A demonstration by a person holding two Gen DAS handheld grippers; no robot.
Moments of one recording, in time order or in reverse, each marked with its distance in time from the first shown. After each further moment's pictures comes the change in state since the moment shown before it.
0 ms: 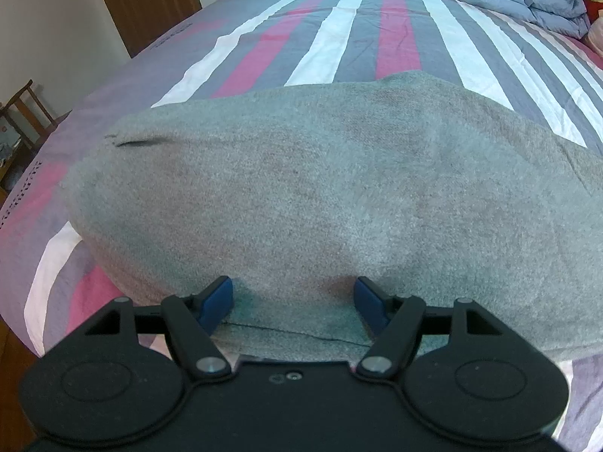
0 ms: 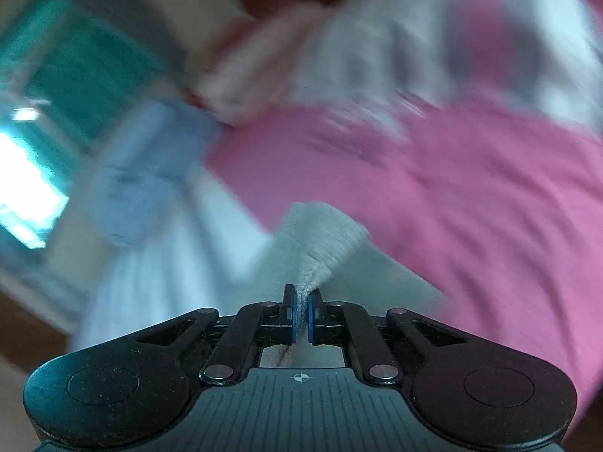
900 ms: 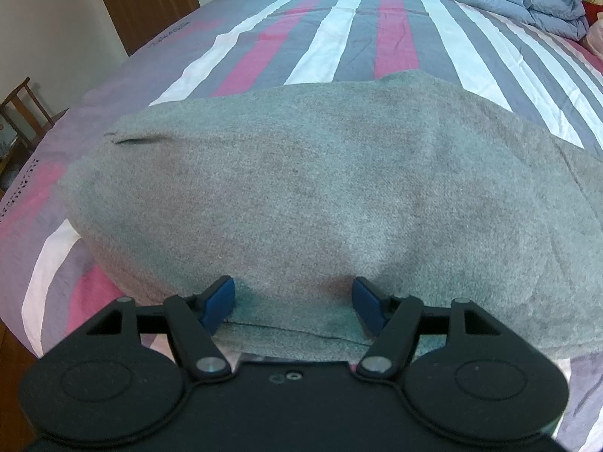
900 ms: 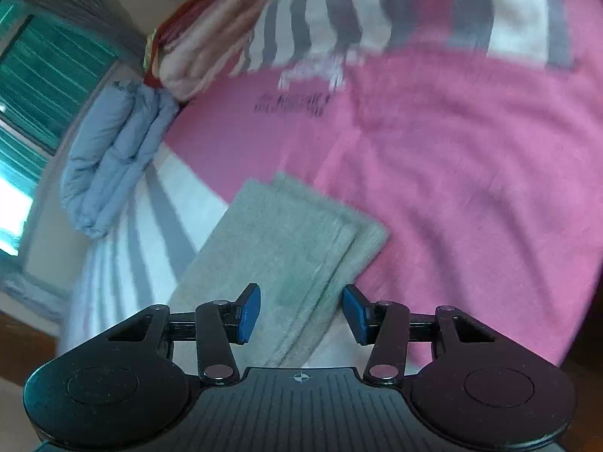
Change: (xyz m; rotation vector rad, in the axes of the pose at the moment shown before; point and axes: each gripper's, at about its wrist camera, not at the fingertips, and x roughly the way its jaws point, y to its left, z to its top) left arm 0.000 0.002 0.000 -0.008 0.001 -0.011; right arm -0.026 0.001 -0.003 0.038 -0.026 -0.004
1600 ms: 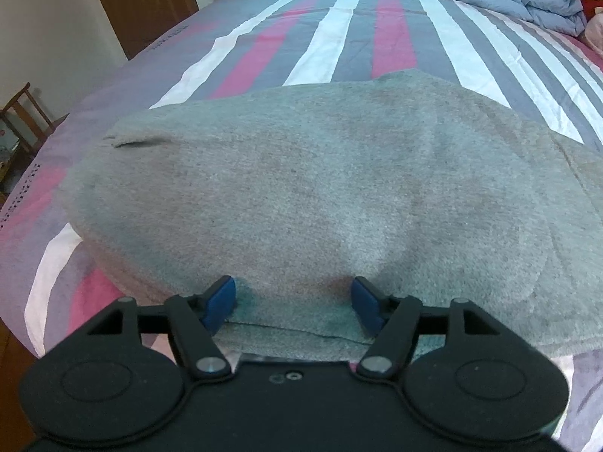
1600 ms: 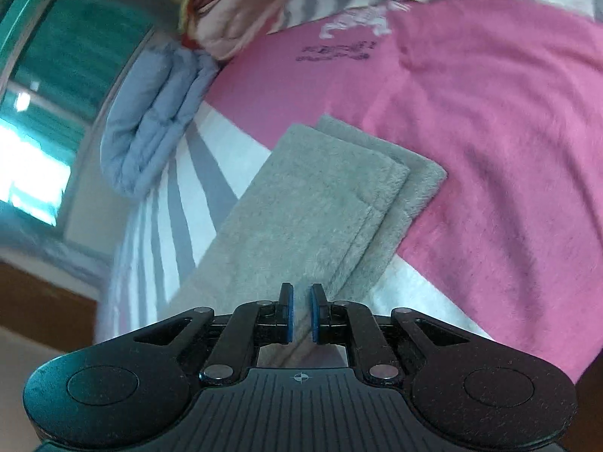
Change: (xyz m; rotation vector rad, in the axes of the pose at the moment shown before) left arm -0.001 -0.003 -0.001 0.016 -0.004 0.010; right arm 0.038 -0.001 -0.015 0.018 0.192 0.165
